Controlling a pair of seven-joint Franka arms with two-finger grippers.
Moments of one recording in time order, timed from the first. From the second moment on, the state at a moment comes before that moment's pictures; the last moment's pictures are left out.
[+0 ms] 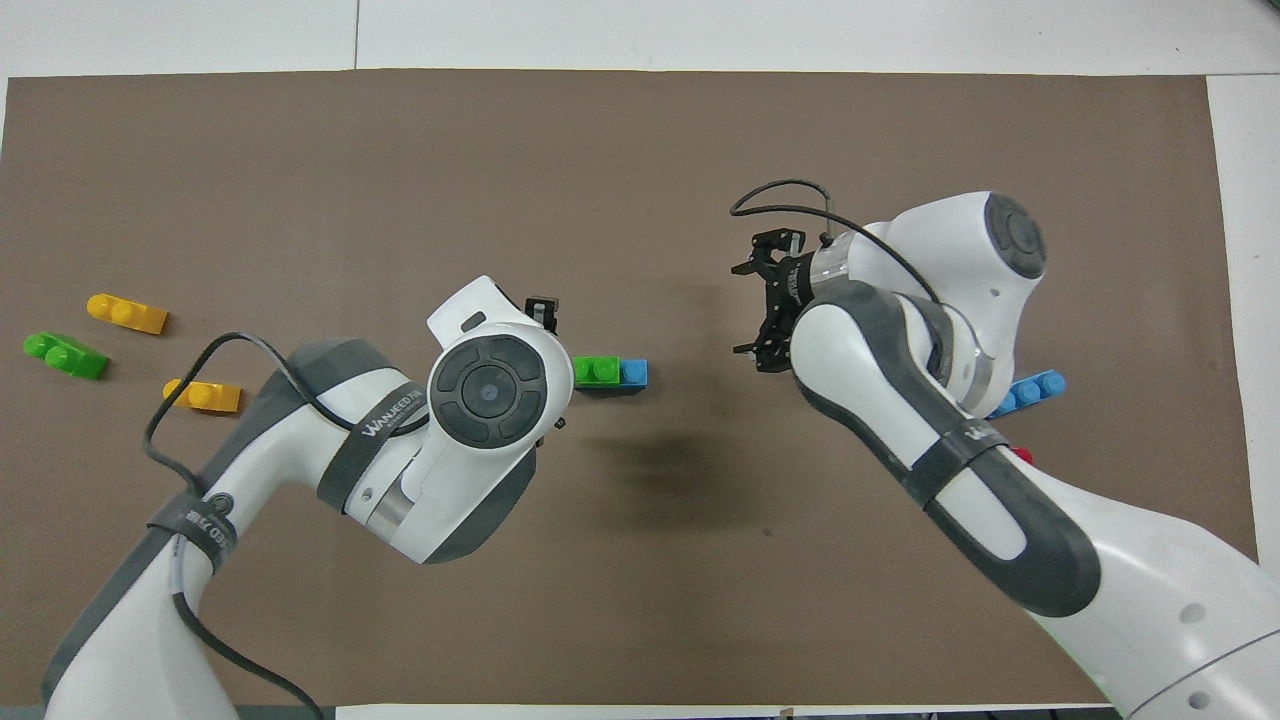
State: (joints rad) left arm -0.40 0.07 -0.16 -1.97 0.10 2.11 -1.93; right arm 0.09 0.30 0.10 -1.83 0.48 2.15 1.26
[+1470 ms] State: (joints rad) left arm 0.14 -0.10 -0.13 -1.77 -0.02 1.73 -0.11; right arm -0.09 0.05 0.11 -1.55 0.02 1.49 0.02
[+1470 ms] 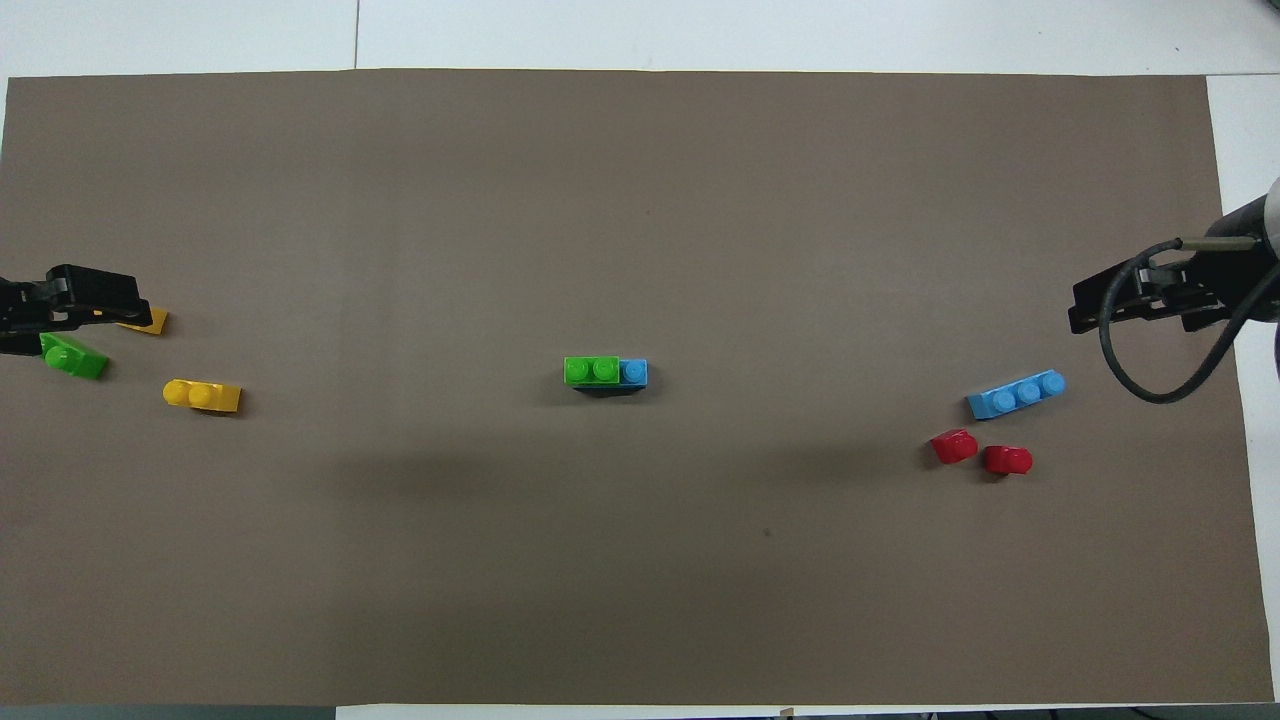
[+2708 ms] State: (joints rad) left arm 0.13 -0.09 -0.15 -1.68 -0.02 1.52 0.02; right arm -0.09 0.05 0.11 -1.56 -0.01 1.52 0.01
